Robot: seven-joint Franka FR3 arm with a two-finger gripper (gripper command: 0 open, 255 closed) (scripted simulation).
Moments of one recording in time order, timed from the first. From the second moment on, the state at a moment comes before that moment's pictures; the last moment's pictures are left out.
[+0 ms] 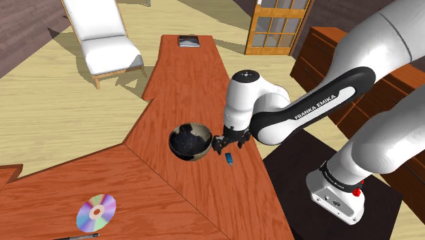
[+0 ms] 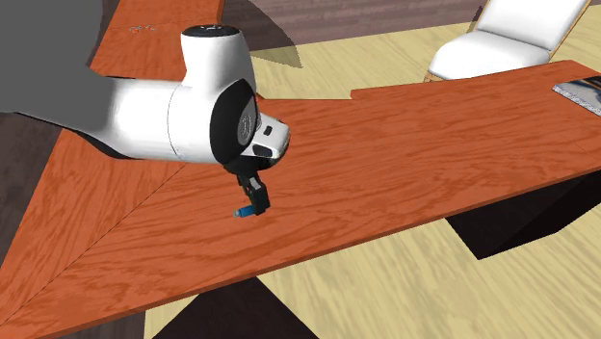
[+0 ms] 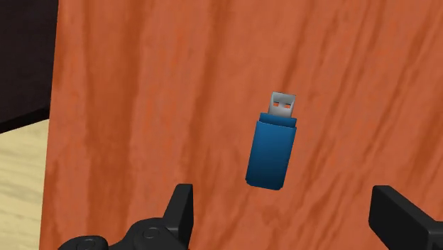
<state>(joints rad) 0.01 -0.11 0.68 -2.59 0.10 2.49 0.93</state>
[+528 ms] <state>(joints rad) -0.01 0.01 0.68 -2.59 -0.02 2.59 1.01</state>
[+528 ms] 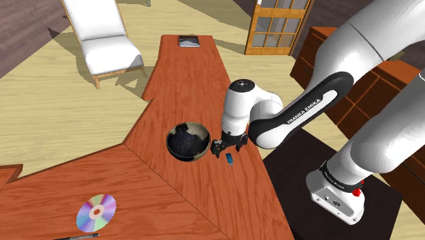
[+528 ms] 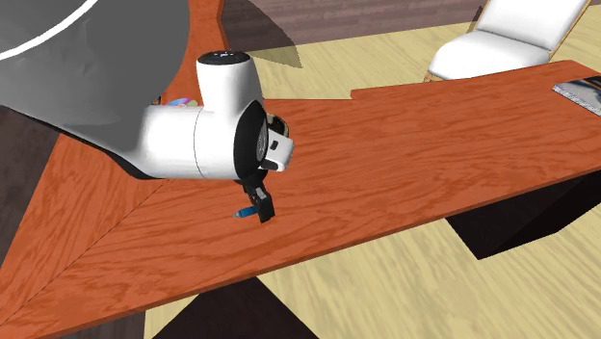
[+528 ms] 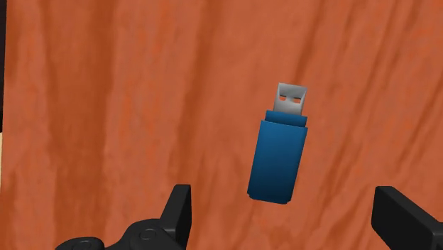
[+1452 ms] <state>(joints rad) -0.01 0.01 0.68 -2.59 -0.03 2.60 1.02</state>
